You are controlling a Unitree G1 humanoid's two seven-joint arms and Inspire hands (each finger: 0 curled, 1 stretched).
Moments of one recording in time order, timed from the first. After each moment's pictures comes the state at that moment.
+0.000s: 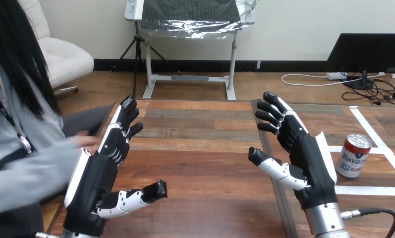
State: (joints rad) left arm 0.00 0.18 0.02 0.61 -0.18 -1.12 -0.35; right arm -0.28 -0.12 -0.09 1.02 0.03 -1.14 0.18
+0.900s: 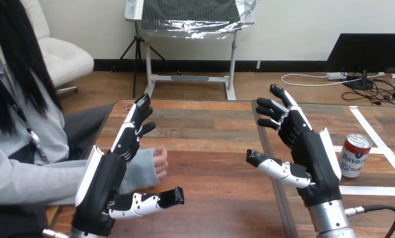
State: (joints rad) left arm 0.01 0.17 0.02 0.58 -0.03 -1.15 -0.27; right arm -0.28 -0.12 -0.09 0.99 0.11 -1.14 0.27
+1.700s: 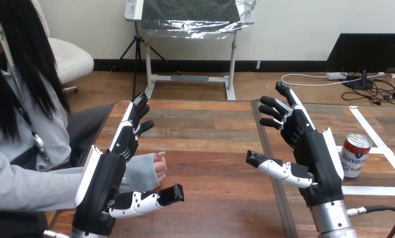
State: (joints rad) left arm 0.01 0.16 0.02 0.58 -0.04 -1.15 -0.25; right arm -0.27 -0.13 -0.10 0.98 0.10 -1.15 0.27
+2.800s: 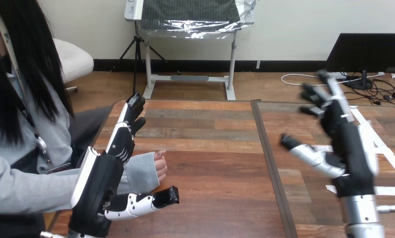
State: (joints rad) left arm 0.01 0.17 0.01 0.58 -0.13 -1.15 -0.32; right arm -0.29 -0.22 -0.18 0.98 0.03 -1.16 0.09
